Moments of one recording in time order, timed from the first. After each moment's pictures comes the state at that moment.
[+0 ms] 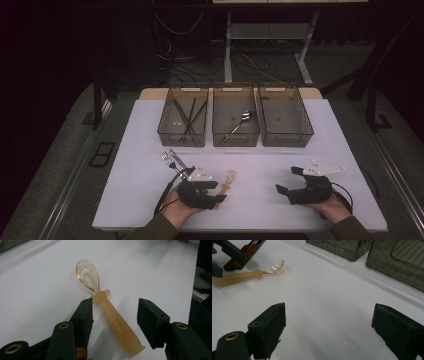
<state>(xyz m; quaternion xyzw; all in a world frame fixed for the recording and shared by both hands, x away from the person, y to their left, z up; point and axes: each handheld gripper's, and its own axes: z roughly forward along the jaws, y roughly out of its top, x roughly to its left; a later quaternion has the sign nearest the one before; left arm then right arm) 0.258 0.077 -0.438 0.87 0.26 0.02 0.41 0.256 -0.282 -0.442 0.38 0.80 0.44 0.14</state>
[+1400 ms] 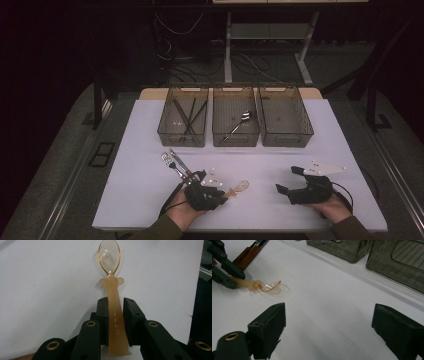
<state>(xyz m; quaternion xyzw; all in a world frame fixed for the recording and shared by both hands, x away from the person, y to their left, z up) 0.257 0.061 -0.441 0.91 0.22 0.03 0.35 0.256 -0.283 -0.441 0.37 0.80 0.44 0.14</state>
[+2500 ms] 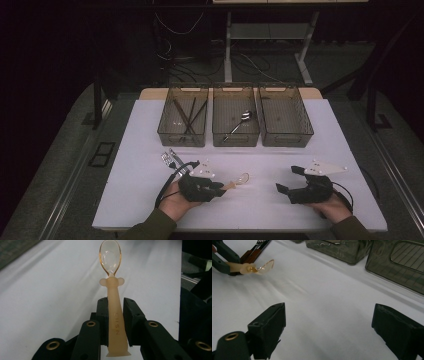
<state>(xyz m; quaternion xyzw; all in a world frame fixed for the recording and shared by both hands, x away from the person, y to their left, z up) 0.273 0.076 -0.419 0.89 0.19 0.01 0.41 0.256 -0.284 -0.441 0.38 0.80 0.45 0.14</state>
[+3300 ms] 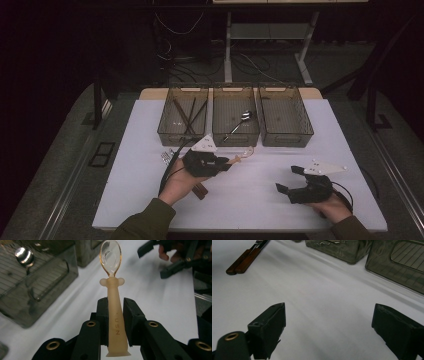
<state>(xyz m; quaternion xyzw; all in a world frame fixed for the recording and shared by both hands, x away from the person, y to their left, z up) 0.322 0.064 -0.384 0.87 0.20 0.05 0.45 0.257 -0.284 -0.441 0.37 0.80 0.45 0.14</state>
